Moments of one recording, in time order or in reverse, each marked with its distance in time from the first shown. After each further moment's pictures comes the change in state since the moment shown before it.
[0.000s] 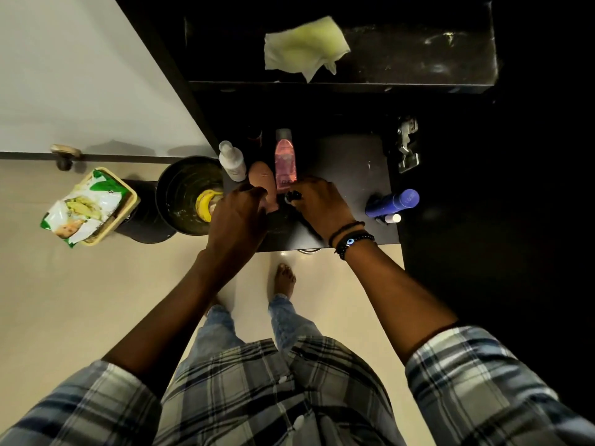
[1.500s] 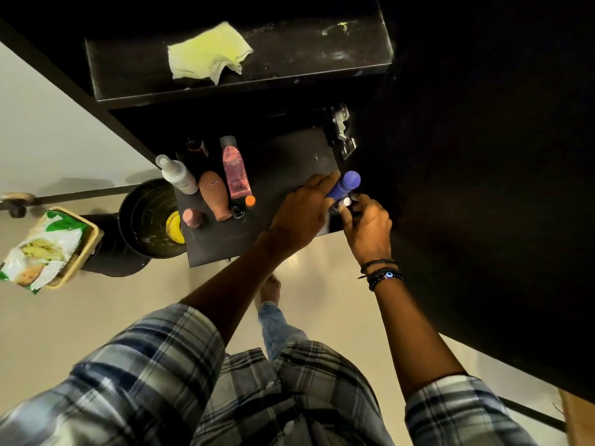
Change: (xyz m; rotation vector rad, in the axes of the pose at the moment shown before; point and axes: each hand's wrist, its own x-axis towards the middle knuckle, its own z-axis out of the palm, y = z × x) left_hand 0.034 0.132 0.080 -0.228 -0.124 0.391; right_hand -0.119 0.089 -0.020 0.202 0.484 0.610
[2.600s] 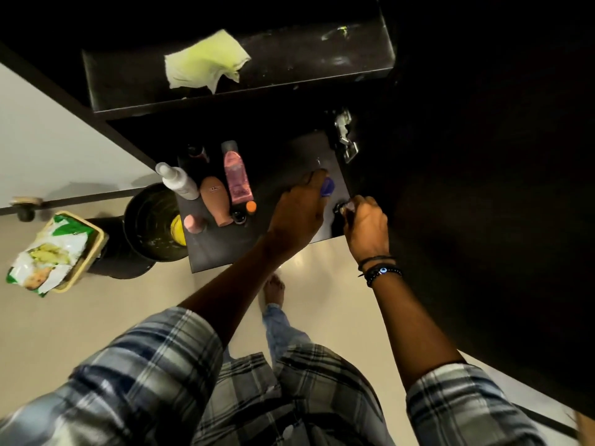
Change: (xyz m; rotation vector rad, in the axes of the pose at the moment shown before) left_hand 0.004 0.007 -0.016 -0.014 0.094 -0.134; right_hand 0.016 -0.004 0.007 -0.174 -0.054 -0.060
